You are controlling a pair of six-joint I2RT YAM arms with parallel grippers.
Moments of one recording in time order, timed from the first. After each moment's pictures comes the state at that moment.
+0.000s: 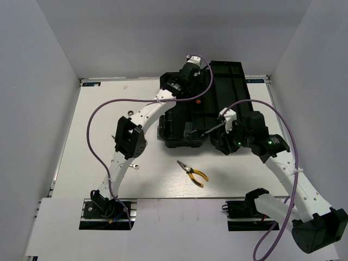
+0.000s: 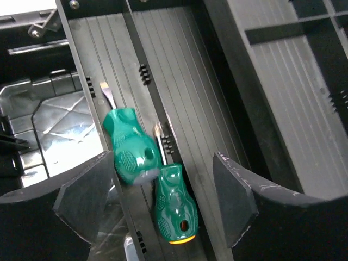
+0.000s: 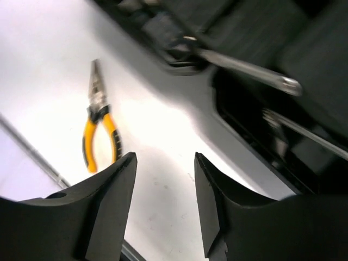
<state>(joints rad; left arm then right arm) -0.69 2.37 2.36 -0.48 -0.20 -0.36 0.39 0.94 0.91 -0.72 -0.35 -0.23</state>
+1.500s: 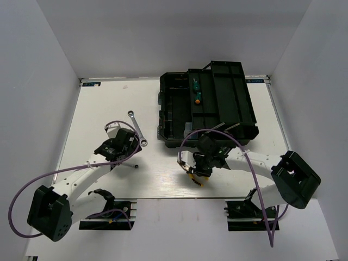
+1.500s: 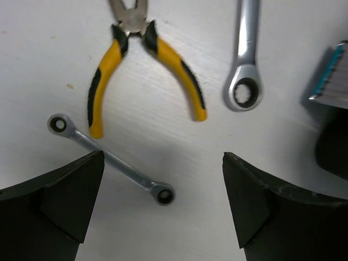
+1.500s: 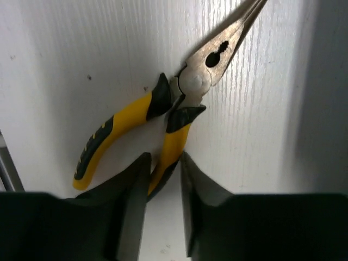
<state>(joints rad) -0.49 1.06 0.63 -0.51 -0.46 -0.84 0.86 1.39 0.67 -0.41 -0.30 -0.64</state>
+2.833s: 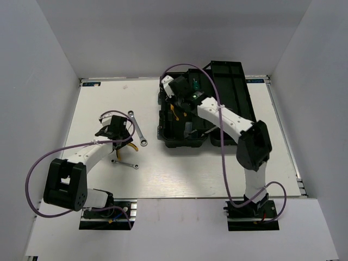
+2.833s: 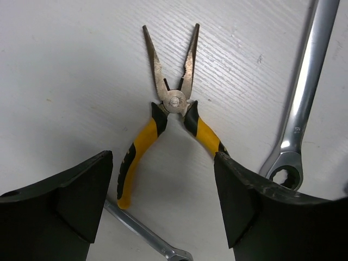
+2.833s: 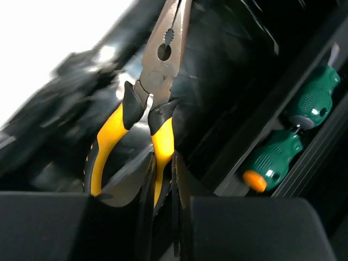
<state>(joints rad) -0.24 1.35 0.74 -0.42 -0.43 -0.69 0.77 1.93 1.77 -0.61 0.22 -0.26</state>
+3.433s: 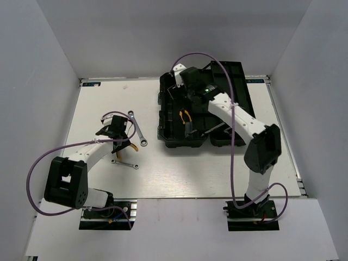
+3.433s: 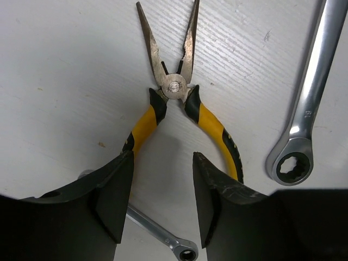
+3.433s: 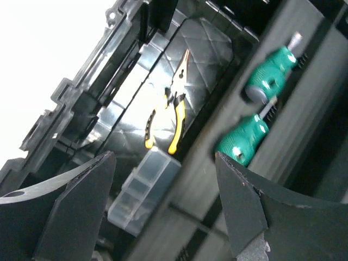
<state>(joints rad) -0.24 1.37 0.75 -0.44 -0.38 -0.67 0.69 1.90 1.84 -0.64 0.17 -0.12</state>
